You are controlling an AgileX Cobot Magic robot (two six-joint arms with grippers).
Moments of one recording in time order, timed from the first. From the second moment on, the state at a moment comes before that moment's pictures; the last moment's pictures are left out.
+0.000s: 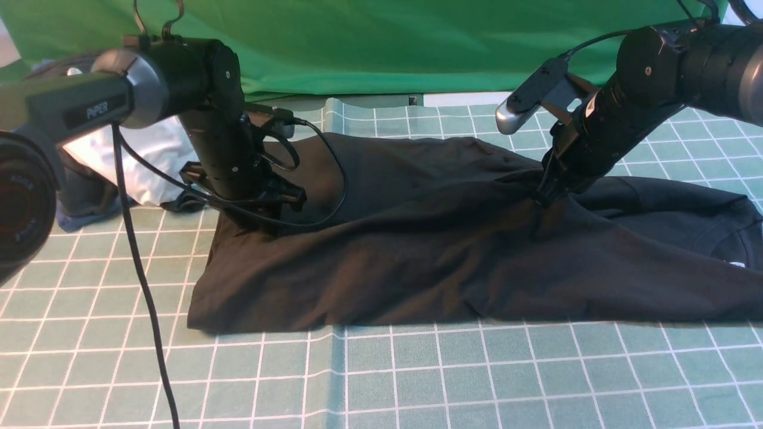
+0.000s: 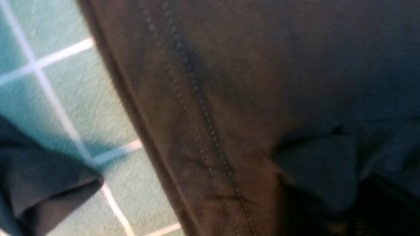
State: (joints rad) right arm 0.33 1.98 -1.49 0.10 0.74 -0.56; left arm -0.15 2.18 -1.66 -0.08 1.02 0.22
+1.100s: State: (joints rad) right arm 0.31 2.00 -1.54 0.11 0.44 -0.55; left arm -0.08 2.10 -1.79 0.07 0.75 -0.10
